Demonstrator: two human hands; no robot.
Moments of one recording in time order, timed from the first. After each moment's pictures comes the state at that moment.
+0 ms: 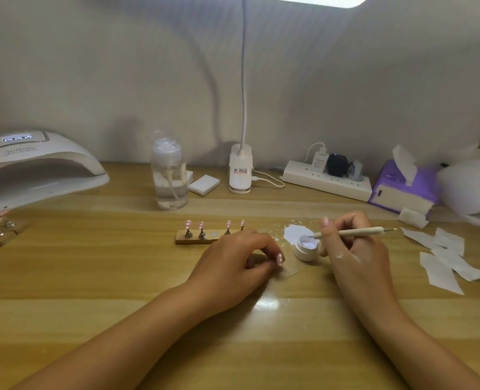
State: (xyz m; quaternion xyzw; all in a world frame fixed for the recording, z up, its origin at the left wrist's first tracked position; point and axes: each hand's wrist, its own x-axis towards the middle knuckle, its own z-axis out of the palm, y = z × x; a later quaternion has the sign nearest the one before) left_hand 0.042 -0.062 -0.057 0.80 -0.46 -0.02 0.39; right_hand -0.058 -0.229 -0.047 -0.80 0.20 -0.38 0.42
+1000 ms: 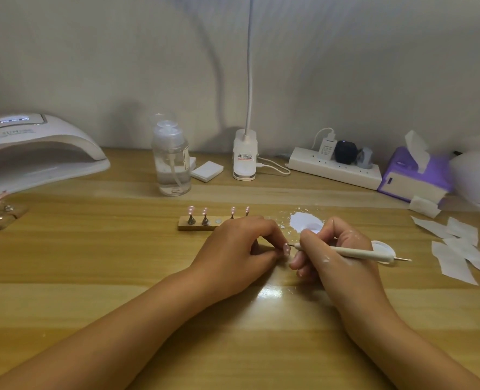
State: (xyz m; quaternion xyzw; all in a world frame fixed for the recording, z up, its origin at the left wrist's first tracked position) left_hand 0.043 -0.063 -0.058 0.79 -0.46 0.00 0.39; right_hand -0.063 -0.190 -0.044 -0.71 0.18 -0.25 0.63
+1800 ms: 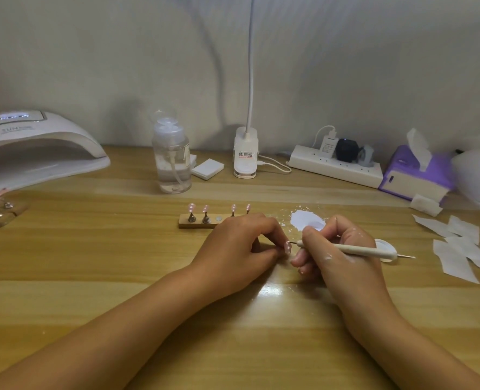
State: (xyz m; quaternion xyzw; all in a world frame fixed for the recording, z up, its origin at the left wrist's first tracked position) left_hand 0.043 -0.063 -0.058 0.79 -0.47 0.00 0.39; right_hand -0.064 -0.191 -0.046 -0.71 0.20 -0.26 0.62
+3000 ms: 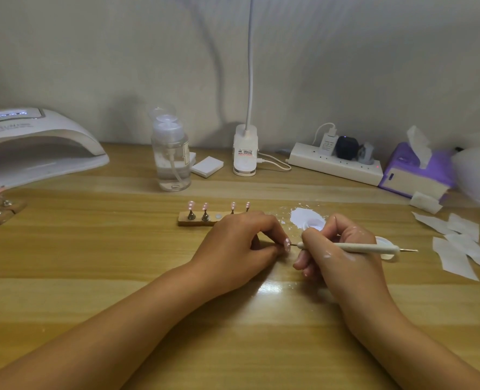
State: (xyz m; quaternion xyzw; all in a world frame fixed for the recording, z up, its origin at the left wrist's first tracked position) left_hand 0.043 -0.064 -0.058 0.79 -0.46 -0.01 0.40; right_hand -0.064 -0.190 -0.042 -0.71 0.20 -0.25 0.62
